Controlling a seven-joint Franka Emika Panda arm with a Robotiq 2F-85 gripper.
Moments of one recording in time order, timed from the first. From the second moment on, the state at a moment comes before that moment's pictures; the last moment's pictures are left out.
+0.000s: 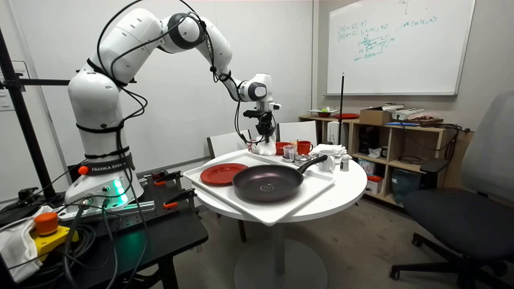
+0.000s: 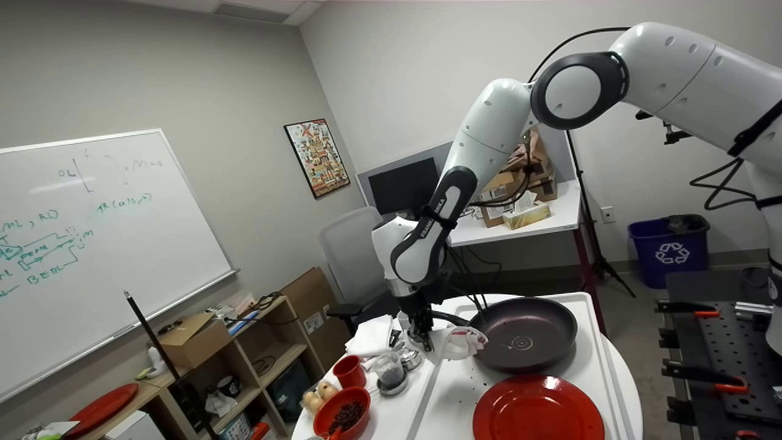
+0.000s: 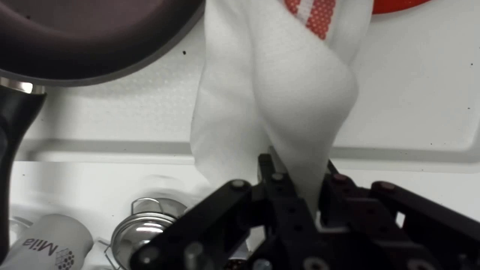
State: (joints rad) arm 0.13 0.72 0.05 -1.61 -0.05 2.35 0.00
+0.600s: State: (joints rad) arm -0.06 0.64 0.04 -1.79 0.04 2.39 -0.08
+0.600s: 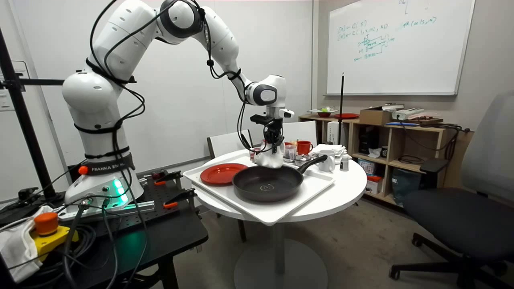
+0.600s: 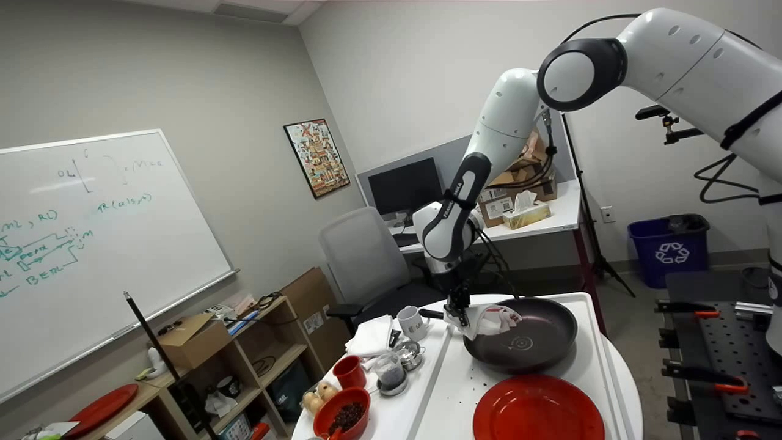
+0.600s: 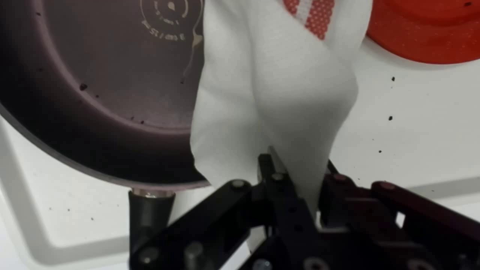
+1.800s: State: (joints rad) arm -0.19 0.85 0.13 -1.75 0.14 2.50 -0.23
